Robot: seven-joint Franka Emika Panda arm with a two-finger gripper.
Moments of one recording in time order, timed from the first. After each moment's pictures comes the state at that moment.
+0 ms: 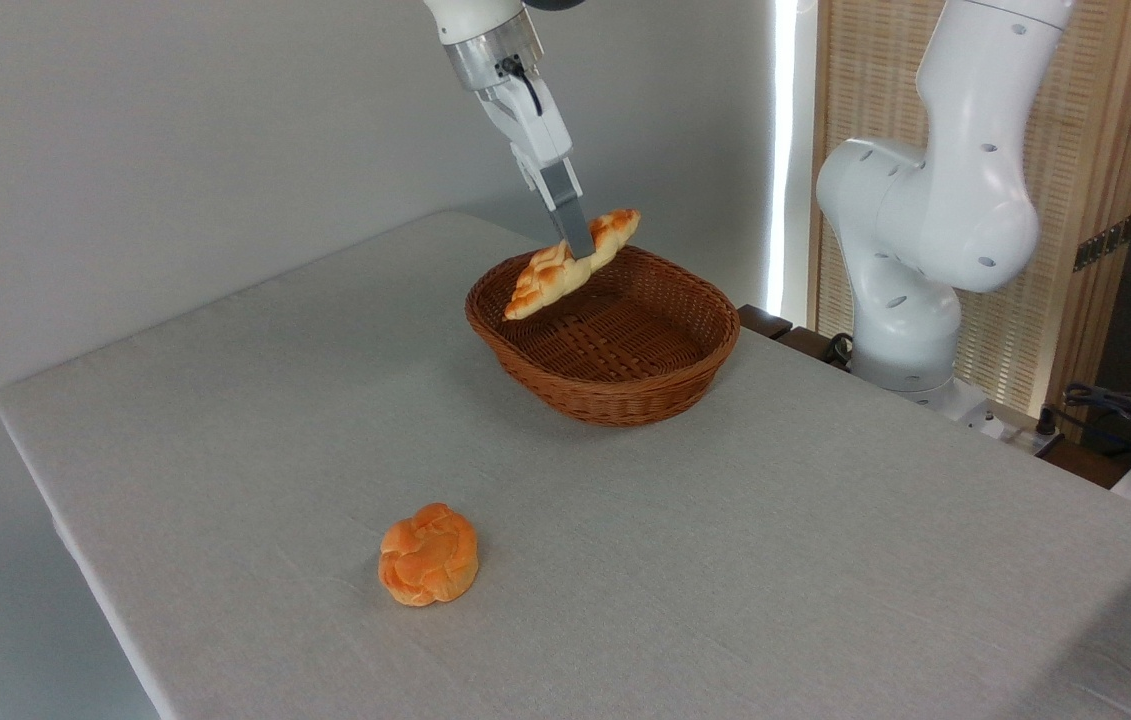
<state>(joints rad) -0.25 -0.42 -0.44 -2.23 -0.17 1.58 0.55</state>
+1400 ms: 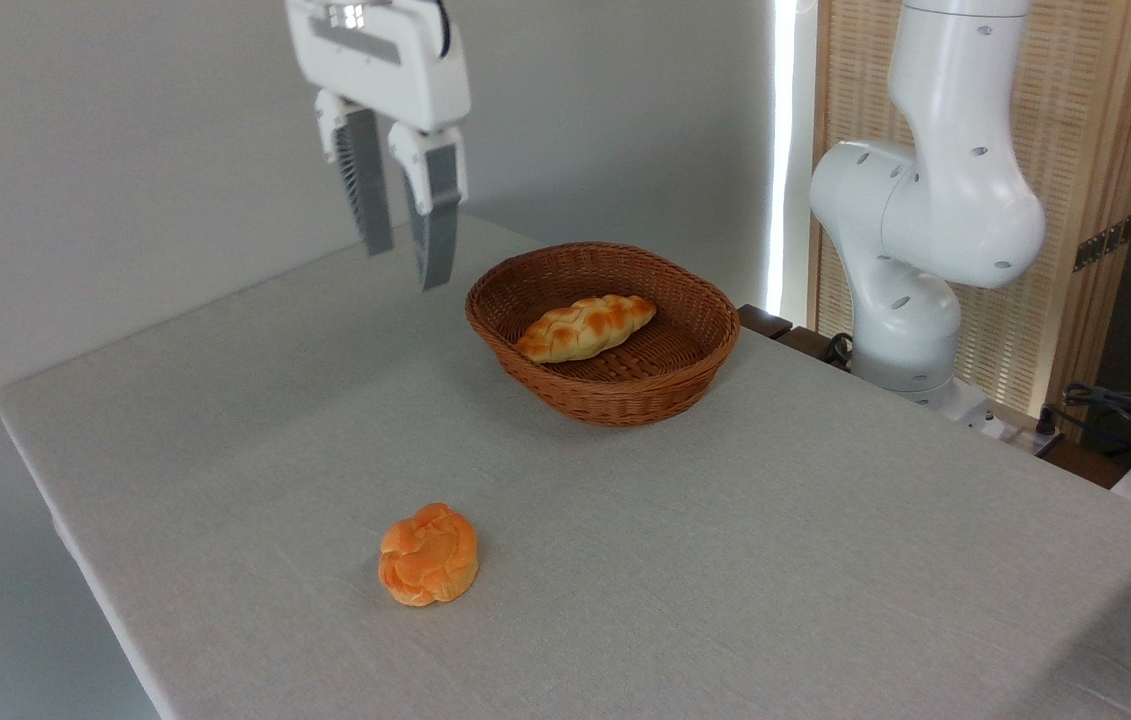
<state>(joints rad) -0.10 -0.13 -0.16 -1.73 -0.04 1.69 0.53</state>
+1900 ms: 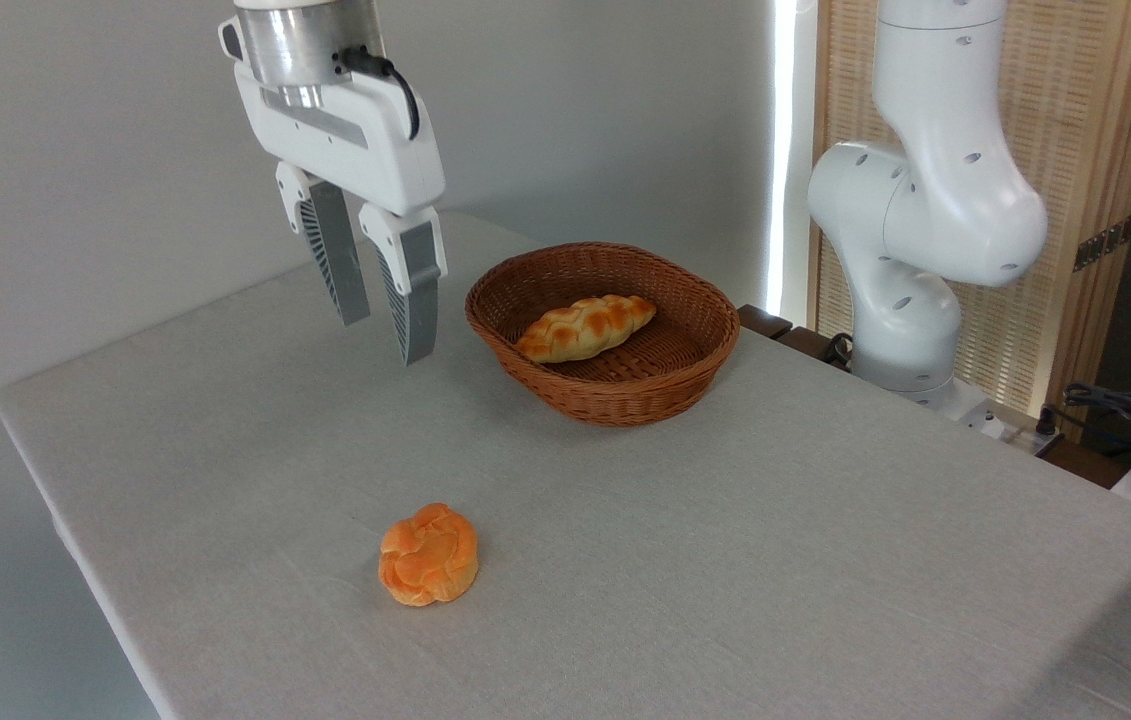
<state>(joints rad) -0.06 0.00 -0.13 -1.64 -0.04 1.67 0.55</state>
